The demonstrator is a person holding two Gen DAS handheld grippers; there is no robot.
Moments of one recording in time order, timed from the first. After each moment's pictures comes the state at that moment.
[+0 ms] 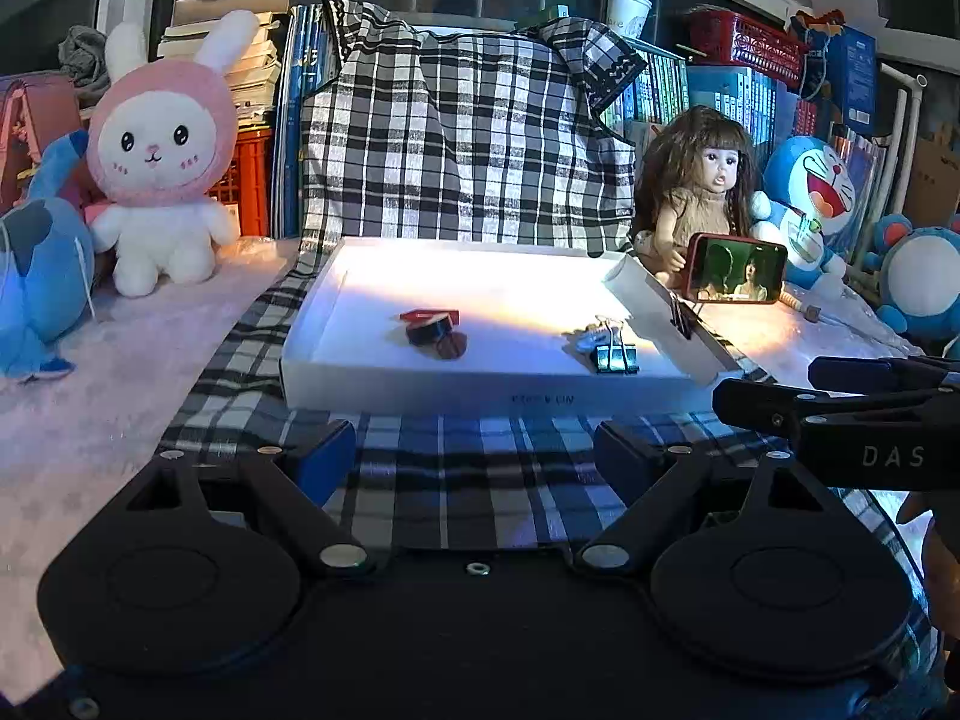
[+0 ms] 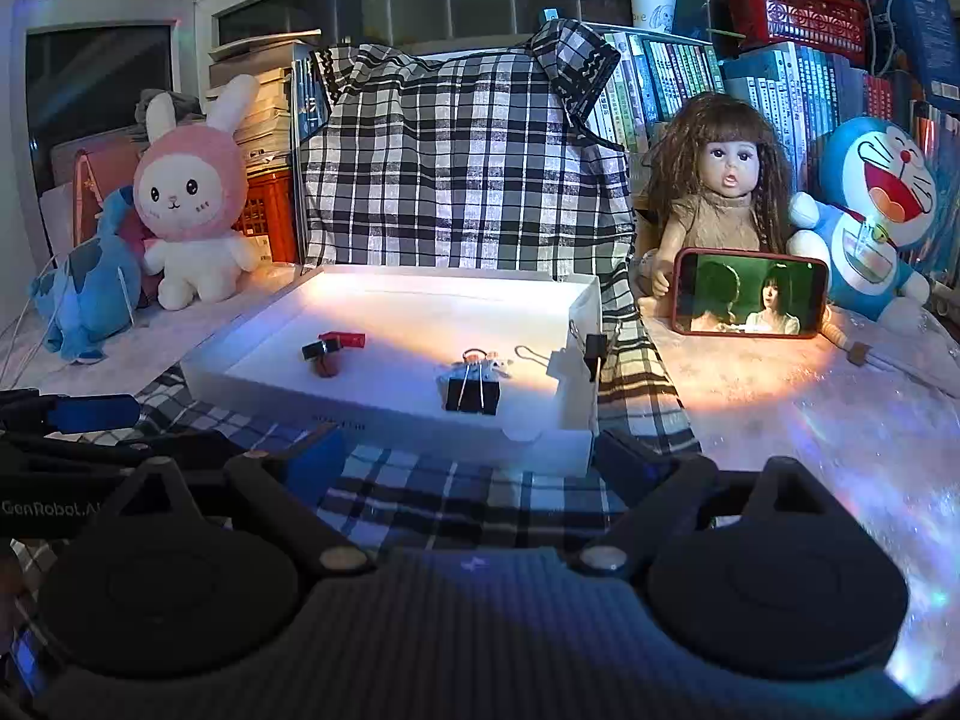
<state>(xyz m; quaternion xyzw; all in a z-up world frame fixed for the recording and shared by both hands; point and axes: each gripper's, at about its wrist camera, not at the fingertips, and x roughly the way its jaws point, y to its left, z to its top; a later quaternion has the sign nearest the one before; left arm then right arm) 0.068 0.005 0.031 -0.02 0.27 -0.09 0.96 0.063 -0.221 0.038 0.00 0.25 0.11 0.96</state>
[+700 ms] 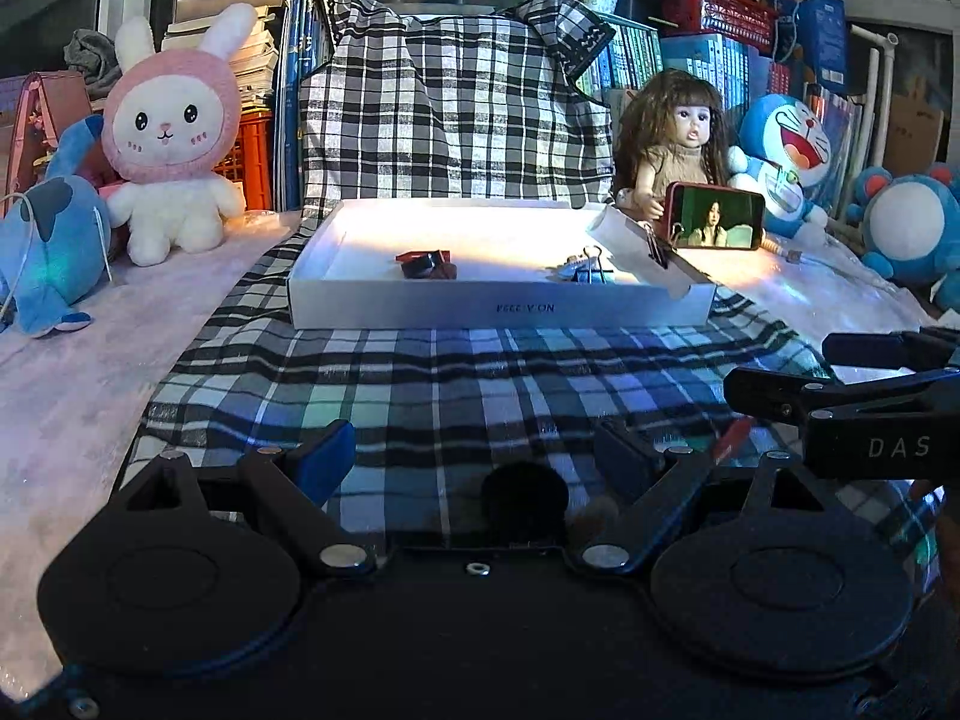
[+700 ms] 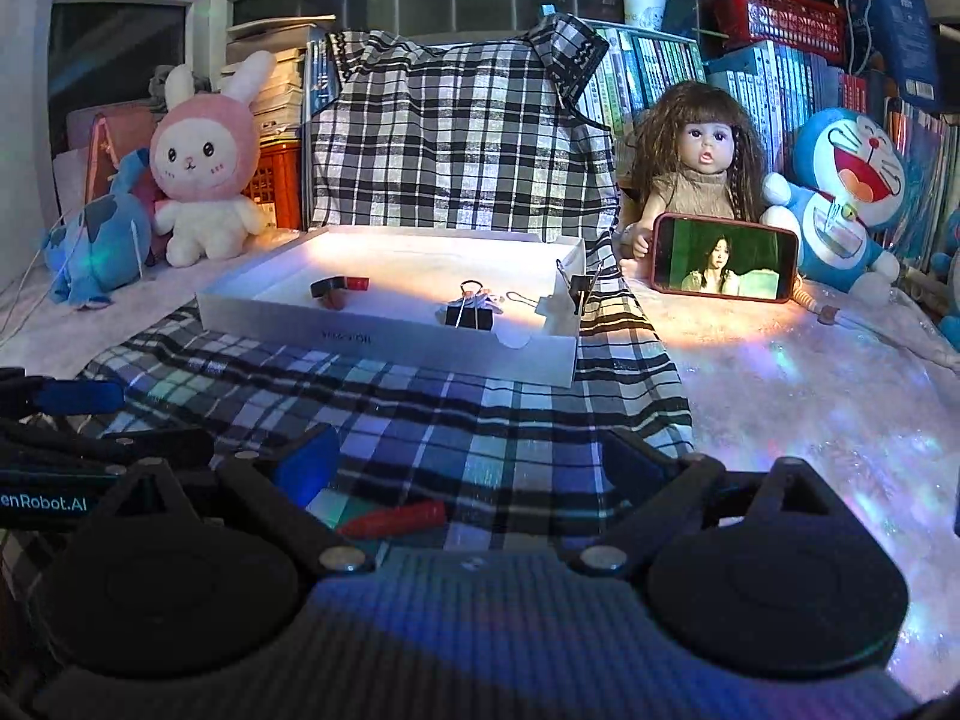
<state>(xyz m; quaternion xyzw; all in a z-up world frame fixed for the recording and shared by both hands) 0.014 0.003 0.002 0.01 0.27 -0.09 0.96 0.010 -0.222 0.011 -0.03 0.24 0.10 0.96</state>
